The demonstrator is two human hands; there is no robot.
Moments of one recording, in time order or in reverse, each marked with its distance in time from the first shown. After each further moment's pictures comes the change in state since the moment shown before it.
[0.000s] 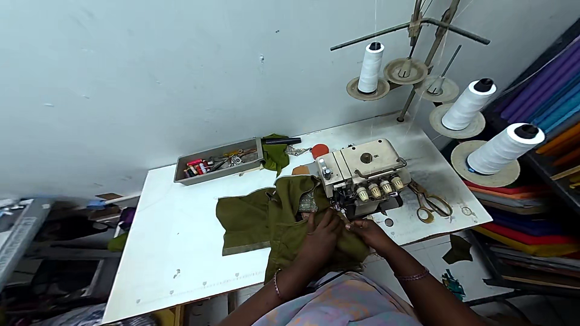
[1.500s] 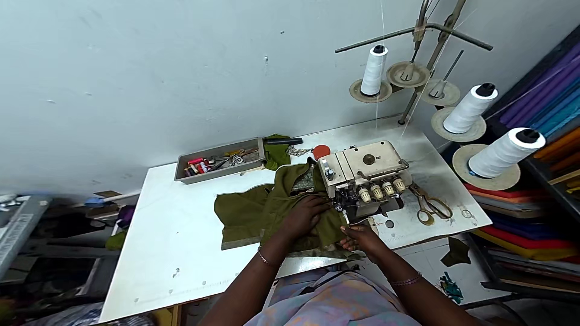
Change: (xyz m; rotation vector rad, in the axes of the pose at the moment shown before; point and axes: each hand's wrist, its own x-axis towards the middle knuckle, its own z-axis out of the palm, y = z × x) left_hand 0.029 -0.099 0.010 -0.388 0.182 0.235; right_hand -0.009 -0.020 0.026 0.347 -0.002 0.246
